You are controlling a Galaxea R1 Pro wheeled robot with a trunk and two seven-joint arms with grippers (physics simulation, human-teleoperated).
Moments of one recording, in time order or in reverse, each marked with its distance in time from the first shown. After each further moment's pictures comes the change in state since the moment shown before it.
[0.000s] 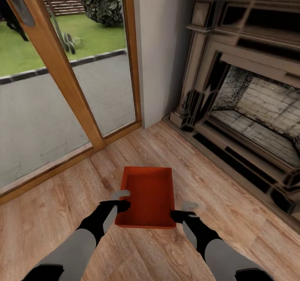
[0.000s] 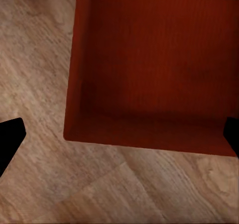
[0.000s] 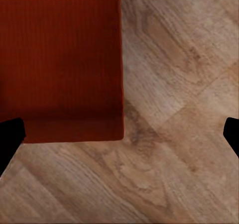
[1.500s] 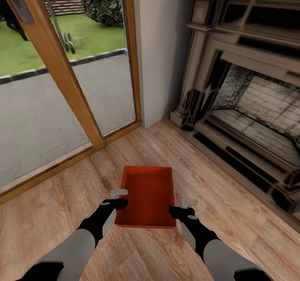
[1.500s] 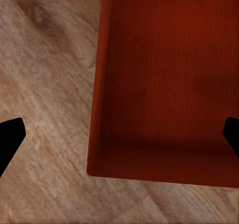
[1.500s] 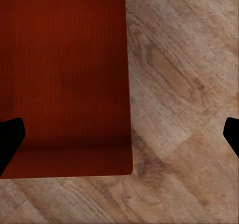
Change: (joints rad) left arm -0.012 0.008 0.015 0.072 -0.101 -0.185 0.012; right arm 0.000 0.011 0.008 0.010 0.002 -0.140 0.002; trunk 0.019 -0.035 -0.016
